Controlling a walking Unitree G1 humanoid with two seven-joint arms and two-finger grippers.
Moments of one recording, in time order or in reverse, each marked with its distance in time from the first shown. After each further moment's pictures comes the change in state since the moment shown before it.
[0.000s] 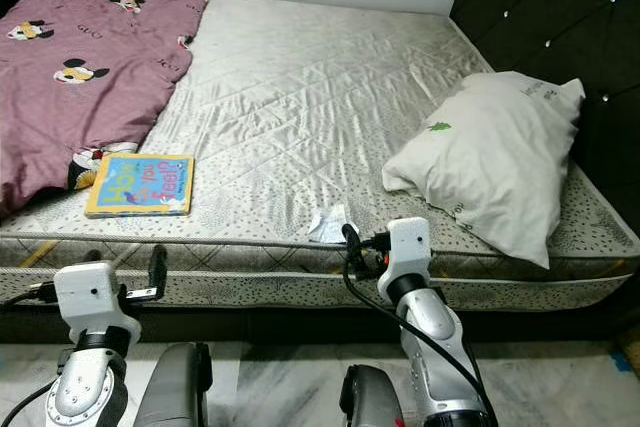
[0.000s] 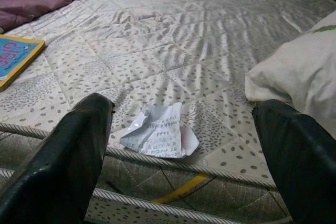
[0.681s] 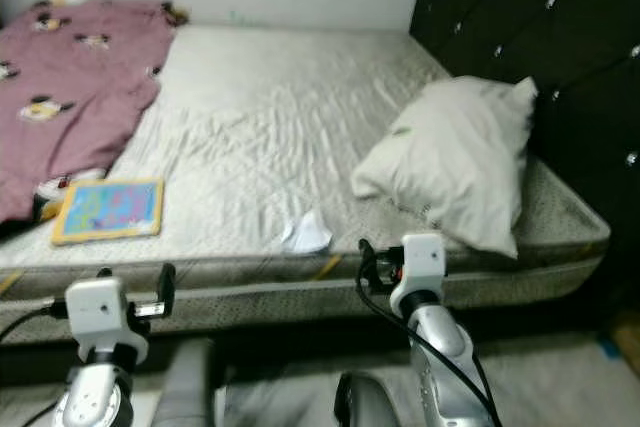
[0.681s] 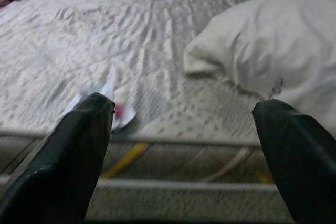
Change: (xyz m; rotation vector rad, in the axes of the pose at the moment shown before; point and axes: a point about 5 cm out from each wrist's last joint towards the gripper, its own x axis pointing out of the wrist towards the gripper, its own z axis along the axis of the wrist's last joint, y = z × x) left arm -0.005 0.003 -0.009 0.005 0.036 0.001; right arm -0.013 -0.009 -0.015 0.027 0.061 -0.095
